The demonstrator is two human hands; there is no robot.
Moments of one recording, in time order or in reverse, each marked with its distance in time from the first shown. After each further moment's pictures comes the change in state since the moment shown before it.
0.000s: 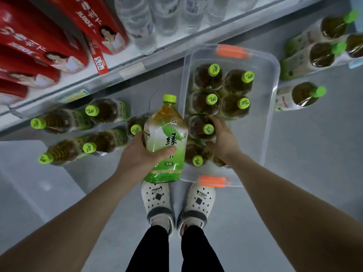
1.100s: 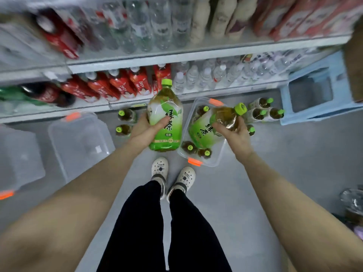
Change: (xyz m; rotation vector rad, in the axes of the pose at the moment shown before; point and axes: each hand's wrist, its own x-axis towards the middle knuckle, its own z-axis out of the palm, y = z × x) left_hand -0.329 0.138 -0.183 -0.357 0.197 0.139; right_hand -0.293 -0.237 -0.302 0.653 0.138 0.016
